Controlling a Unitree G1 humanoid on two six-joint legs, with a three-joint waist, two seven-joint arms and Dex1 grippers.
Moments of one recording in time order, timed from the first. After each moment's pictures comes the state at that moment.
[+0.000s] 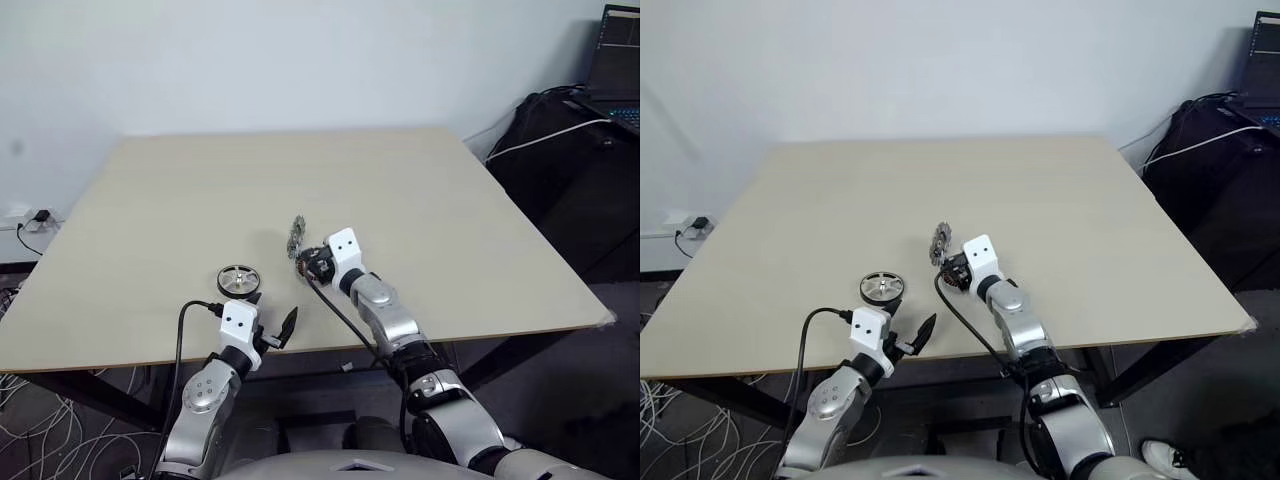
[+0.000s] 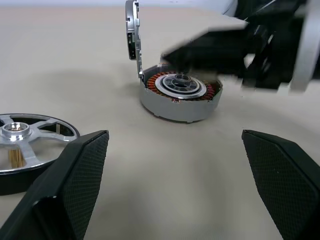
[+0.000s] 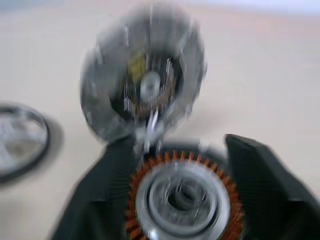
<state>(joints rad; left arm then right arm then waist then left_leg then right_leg) 0.25 0.12 -0.17 -0.04 -0.12 -0.05 -0.35 -0.42 0.03 0.15 0.48 -0.01 0.10 0.28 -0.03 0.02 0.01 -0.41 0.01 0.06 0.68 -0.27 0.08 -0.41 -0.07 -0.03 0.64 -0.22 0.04</state>
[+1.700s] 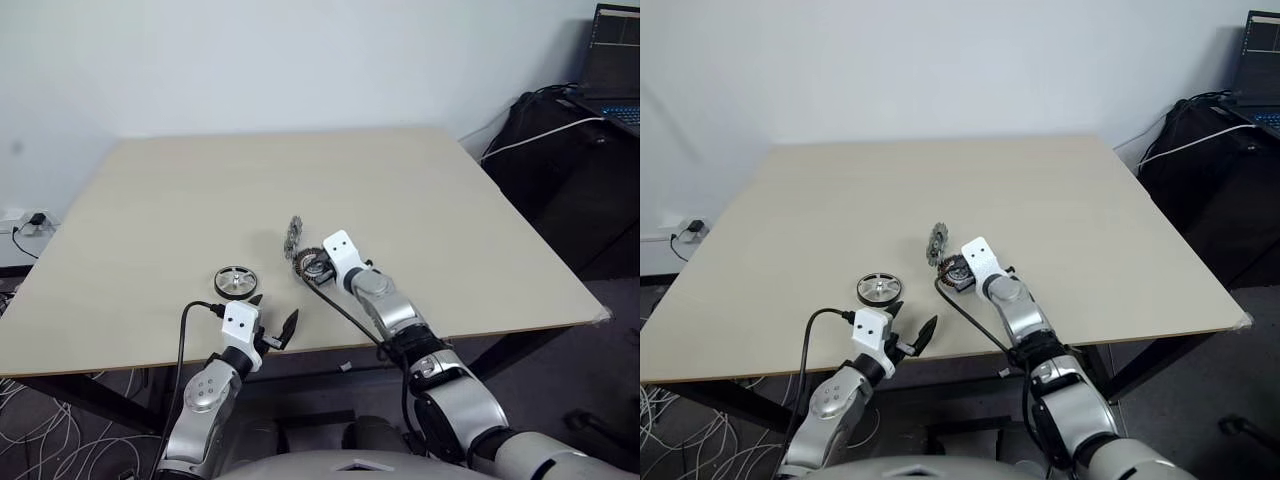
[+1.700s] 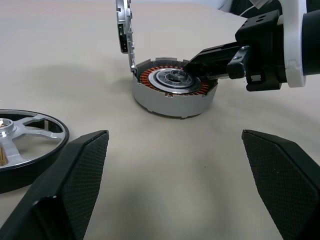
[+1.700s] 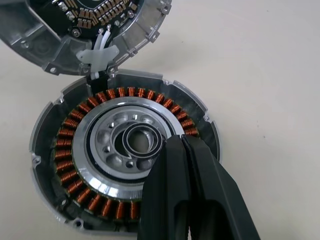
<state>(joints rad) 0.24 0.12 -0.17 -0.01 -0.12 -0.06 -0.36 -0.54 -0.01 0.20 0.66 -0.12 0.29 0.25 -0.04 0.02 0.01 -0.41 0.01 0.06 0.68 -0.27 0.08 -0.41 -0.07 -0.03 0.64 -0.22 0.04</state>
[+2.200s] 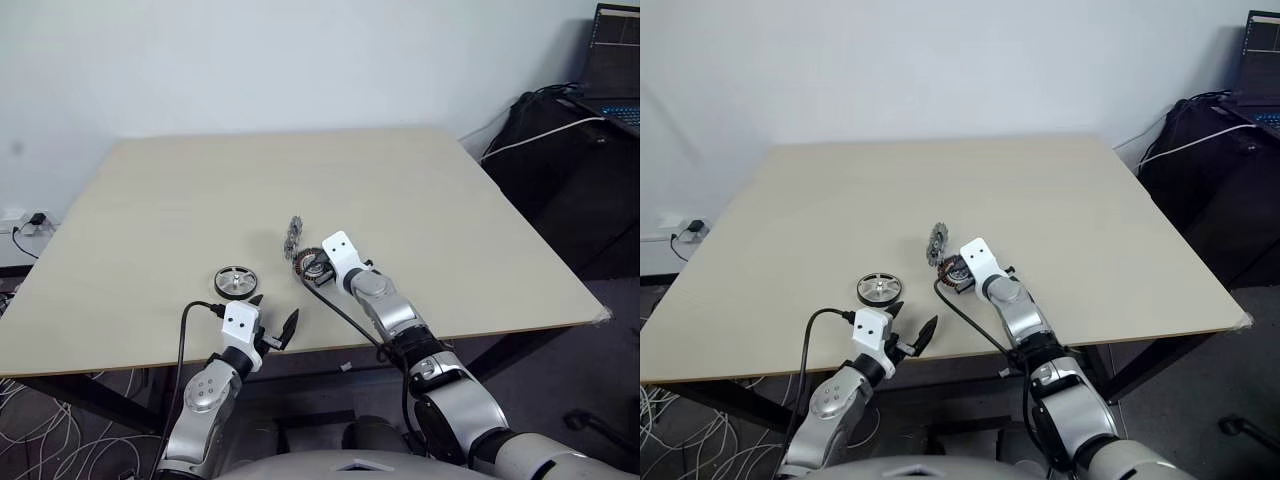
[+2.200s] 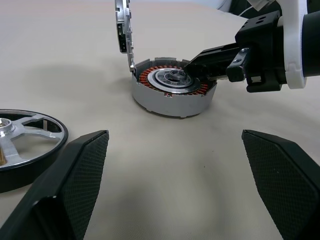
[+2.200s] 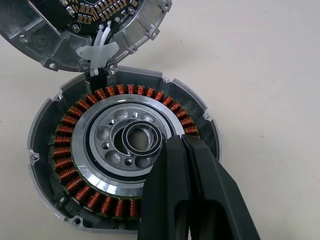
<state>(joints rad) 0.24 0.12 -0.17 -0.01 -0.12 -0.06 -0.36 -0.54 -0.01 0.21 0.65 -0.13 0.28 0.23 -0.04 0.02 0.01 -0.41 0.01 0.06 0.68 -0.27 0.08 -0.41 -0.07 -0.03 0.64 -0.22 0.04</state>
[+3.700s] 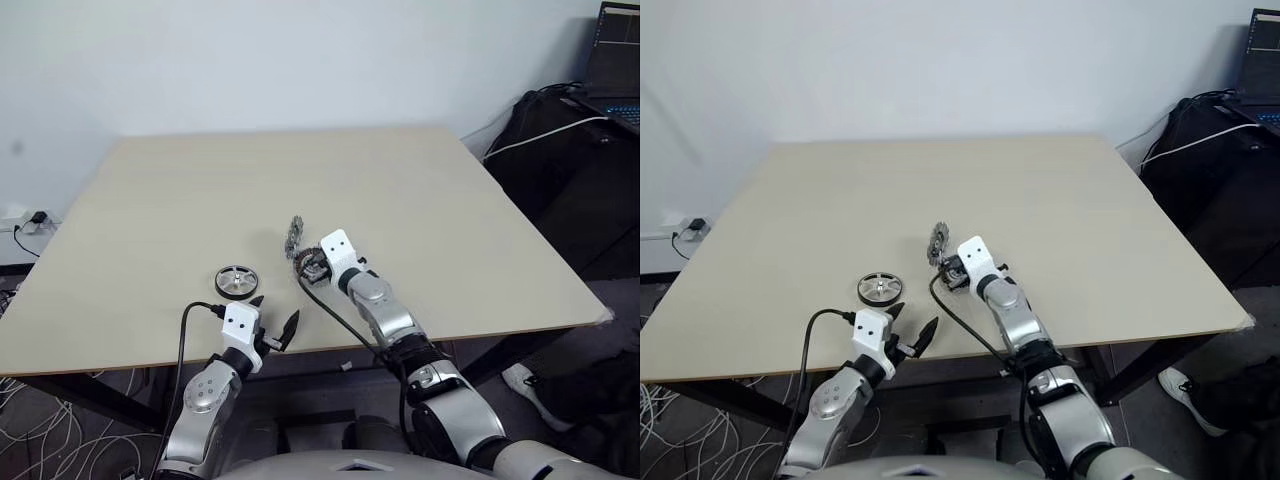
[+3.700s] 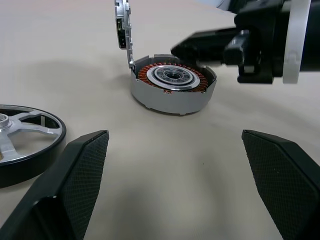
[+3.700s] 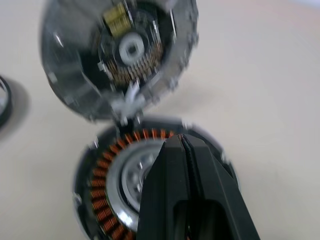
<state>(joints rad) 0.24 0.12 -0.17 0.00 -0.13 -0.05 -0.37 -0.49 0.03 0.19 0.62 -0.11 0.12 0.23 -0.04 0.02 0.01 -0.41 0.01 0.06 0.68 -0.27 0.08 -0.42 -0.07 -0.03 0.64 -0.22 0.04</state>
